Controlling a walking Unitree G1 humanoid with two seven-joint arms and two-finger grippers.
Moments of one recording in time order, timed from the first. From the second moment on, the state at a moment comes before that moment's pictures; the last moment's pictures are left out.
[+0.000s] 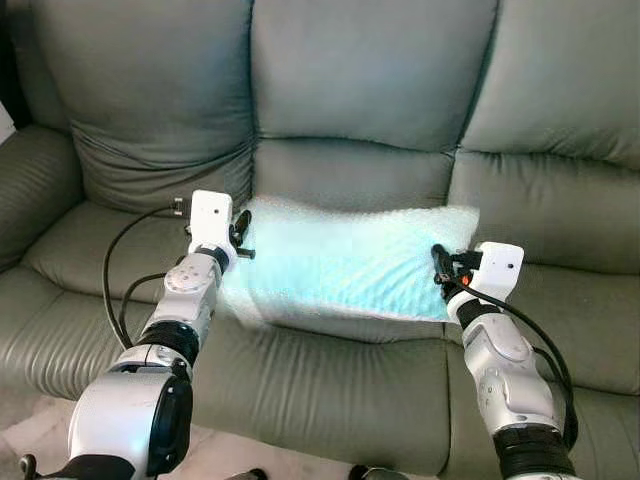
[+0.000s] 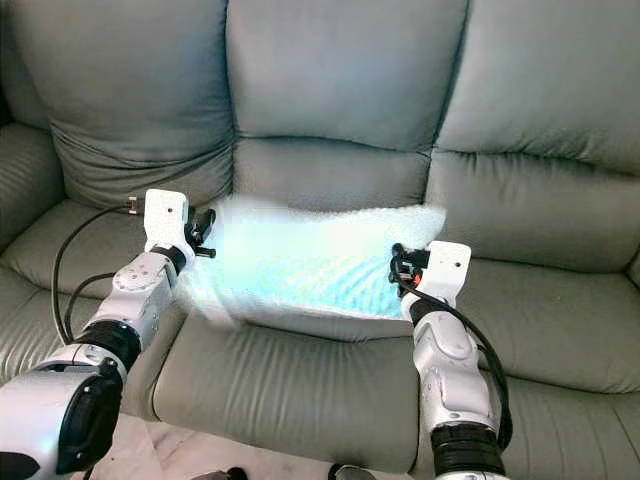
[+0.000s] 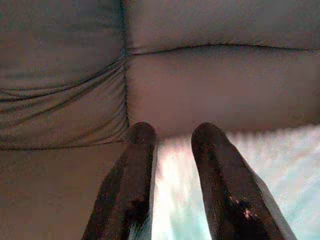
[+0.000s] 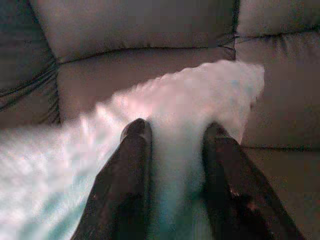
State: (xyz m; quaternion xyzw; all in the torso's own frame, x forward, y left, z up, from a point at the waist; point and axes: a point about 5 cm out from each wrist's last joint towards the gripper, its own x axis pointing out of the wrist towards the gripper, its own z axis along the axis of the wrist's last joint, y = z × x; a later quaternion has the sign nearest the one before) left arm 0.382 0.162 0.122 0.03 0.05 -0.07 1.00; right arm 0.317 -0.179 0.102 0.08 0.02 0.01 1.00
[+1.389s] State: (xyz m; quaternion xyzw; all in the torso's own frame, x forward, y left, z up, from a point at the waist) left arm 0.339 0.165 0.057 -0.04 0.12 -0.10 0.99; right arm 0.299 -0.181 0.093 0.05 0.06 -0.01 1.00
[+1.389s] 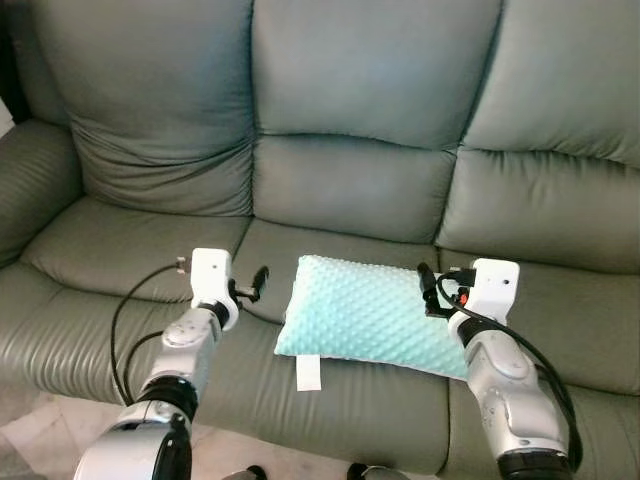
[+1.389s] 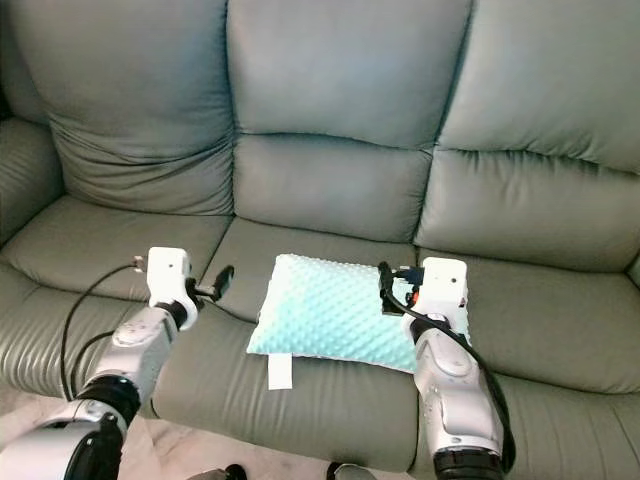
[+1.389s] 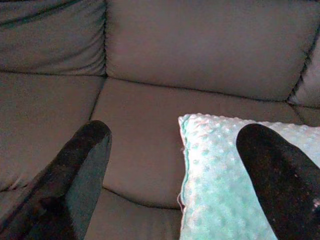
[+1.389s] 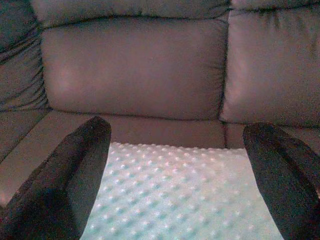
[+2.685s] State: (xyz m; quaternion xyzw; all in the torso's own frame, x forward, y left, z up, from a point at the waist) left arm 0.300 0.164 0.085 -0.10 0.15 -0.14 0.97; right arm 0.281 -0.183 0.099 0.05 0.07 -0.01 1.00
